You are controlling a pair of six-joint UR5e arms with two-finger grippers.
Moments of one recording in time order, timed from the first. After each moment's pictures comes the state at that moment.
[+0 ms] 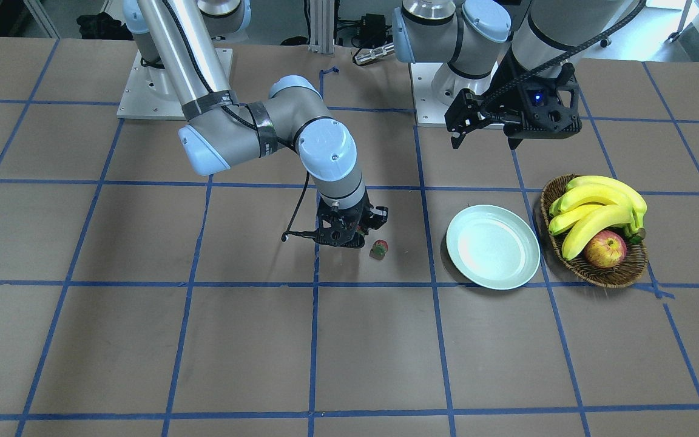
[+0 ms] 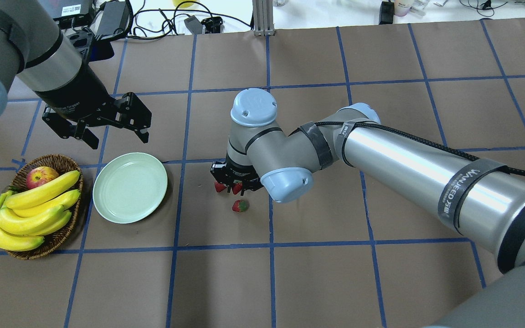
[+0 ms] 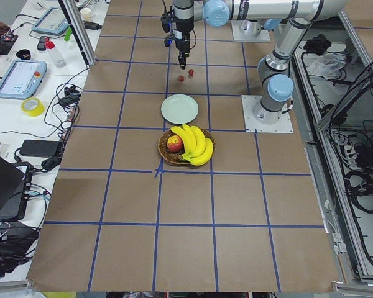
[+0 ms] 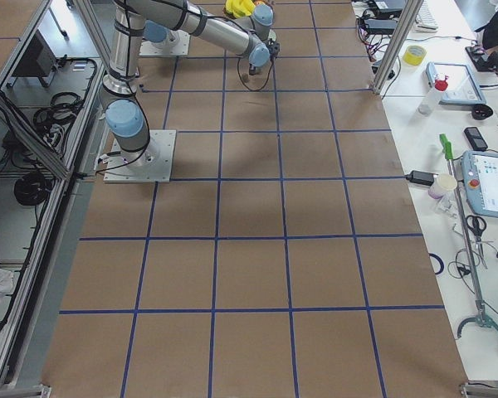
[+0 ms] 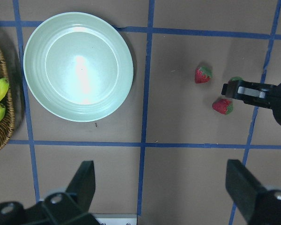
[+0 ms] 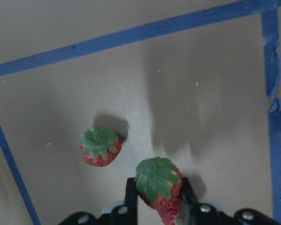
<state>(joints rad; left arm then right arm) -1.52 -1.49 -1.68 -1.61 1.52 -0.01 2.05 -1.09 1.76 -2.24 -1.32 0.67</state>
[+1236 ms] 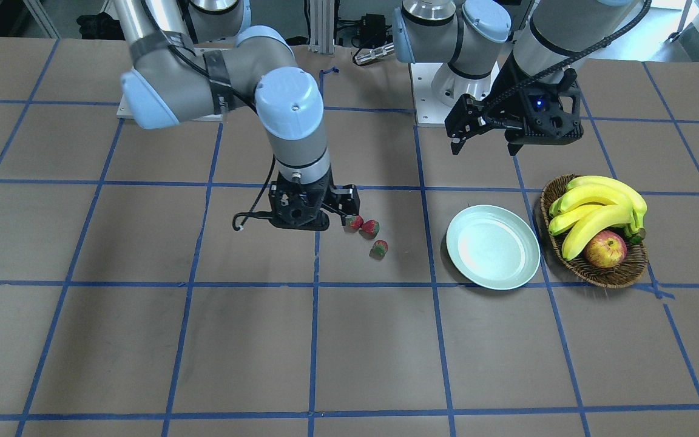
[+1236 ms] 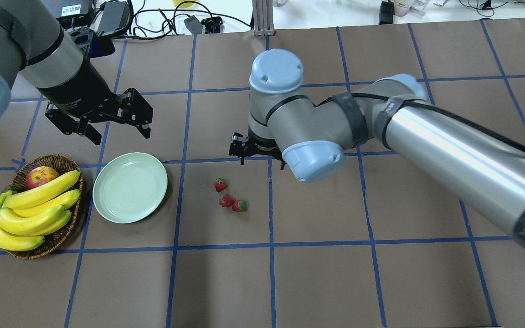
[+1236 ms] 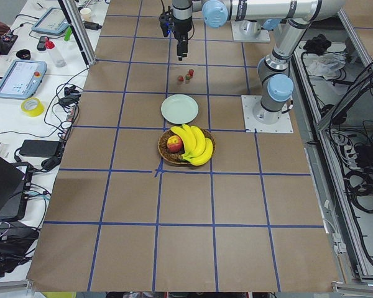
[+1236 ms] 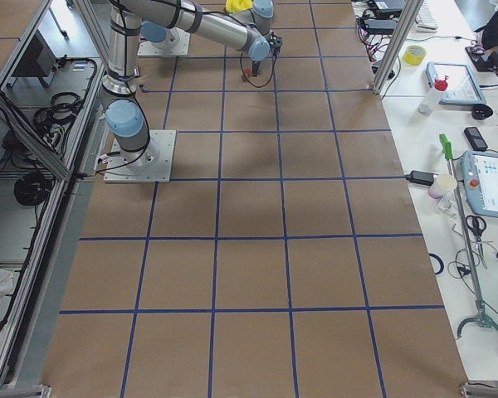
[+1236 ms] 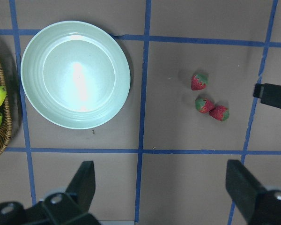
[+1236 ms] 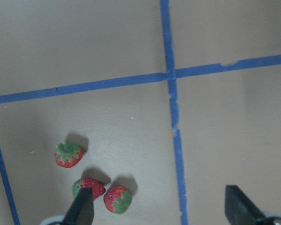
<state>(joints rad) -1.51 -1.50 -1.68 -1.58 1.51 0.00 1.93 -1.30 1.73 -2.02 -1.46 0.49</state>
